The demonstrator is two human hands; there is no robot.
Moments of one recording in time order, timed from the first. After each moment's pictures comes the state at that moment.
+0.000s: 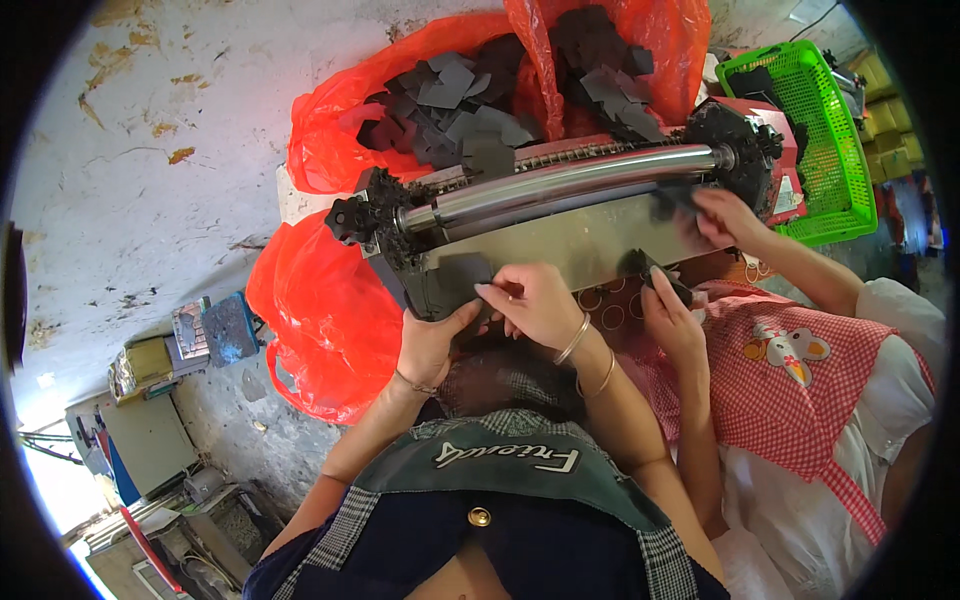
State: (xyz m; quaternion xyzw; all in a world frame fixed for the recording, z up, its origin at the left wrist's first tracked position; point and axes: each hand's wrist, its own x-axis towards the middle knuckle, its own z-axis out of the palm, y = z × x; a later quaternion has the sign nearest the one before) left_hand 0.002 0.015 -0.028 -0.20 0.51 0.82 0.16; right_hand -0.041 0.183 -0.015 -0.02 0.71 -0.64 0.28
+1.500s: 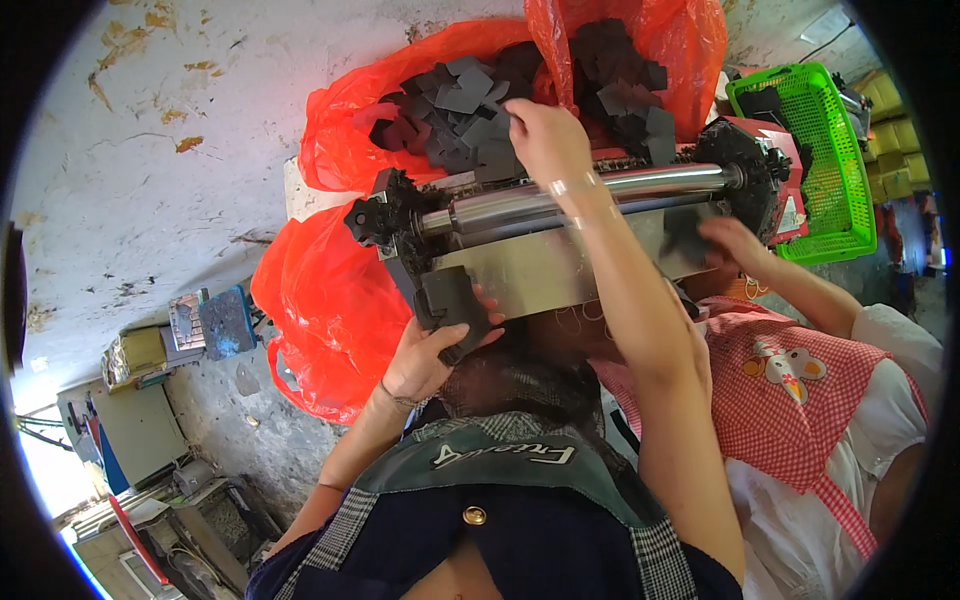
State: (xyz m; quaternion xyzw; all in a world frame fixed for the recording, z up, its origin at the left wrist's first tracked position) left_hand 0.007 -0.010 -0.012 -0.13 0.30 0.91 0.23; right_hand -0.208 0.169 -0.005 -0.15 0.93 -0.33 -0.10
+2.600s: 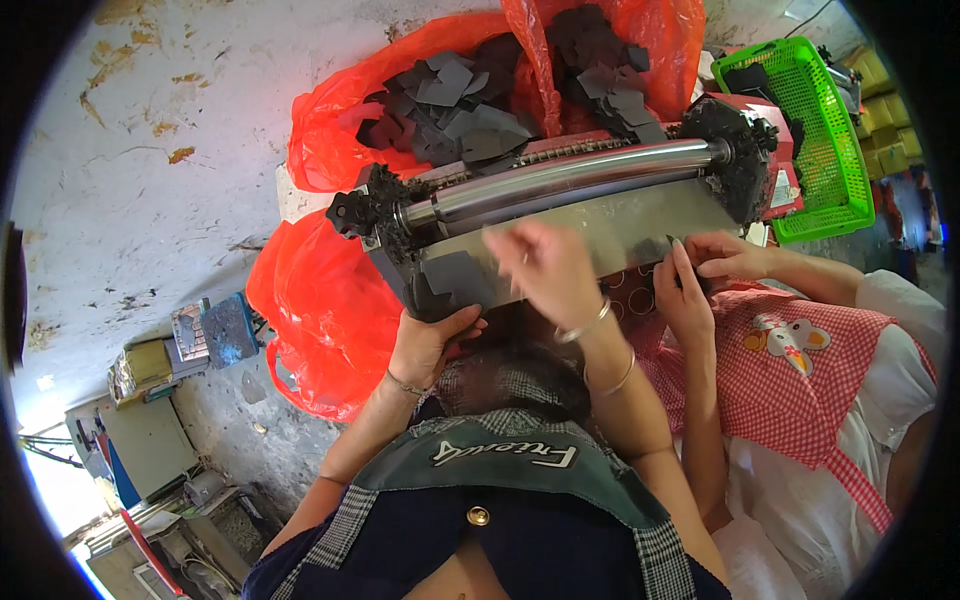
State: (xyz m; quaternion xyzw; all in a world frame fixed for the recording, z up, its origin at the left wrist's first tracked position) left_hand 0.007 0.004 -0.017 -0.23 0.48 0.82 0.21; right_hand -0.059 0.183 0.009 0.00 0.78 -0.61 0.14
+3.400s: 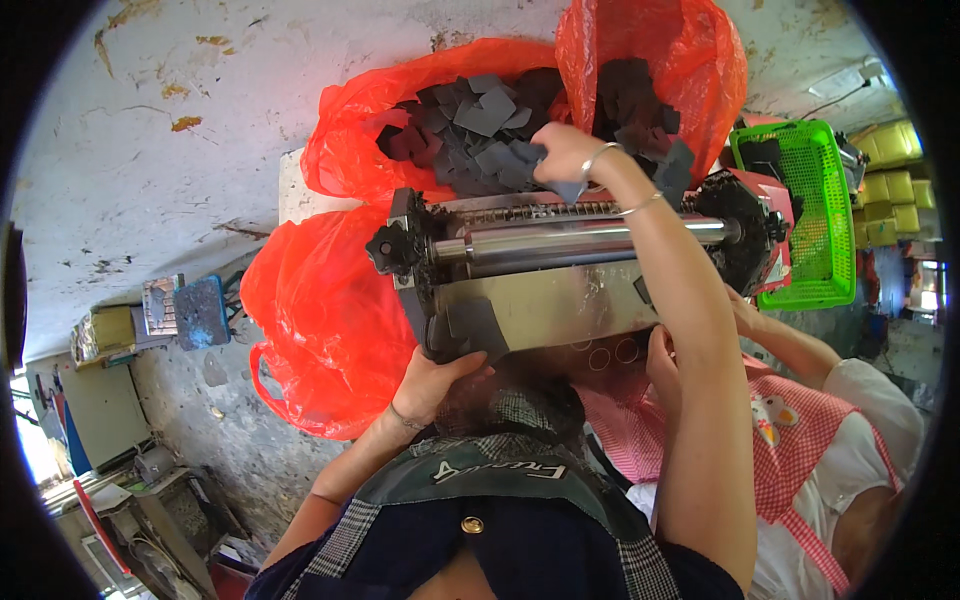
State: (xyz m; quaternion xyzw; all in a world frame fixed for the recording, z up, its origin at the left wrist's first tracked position) left_hand 0.006 -0.012 -0.026 -0.24 0.44 0.83 0.25; right_hand -0.291 0.181 -0.001 -0.25 0.90 -0.19 0.31
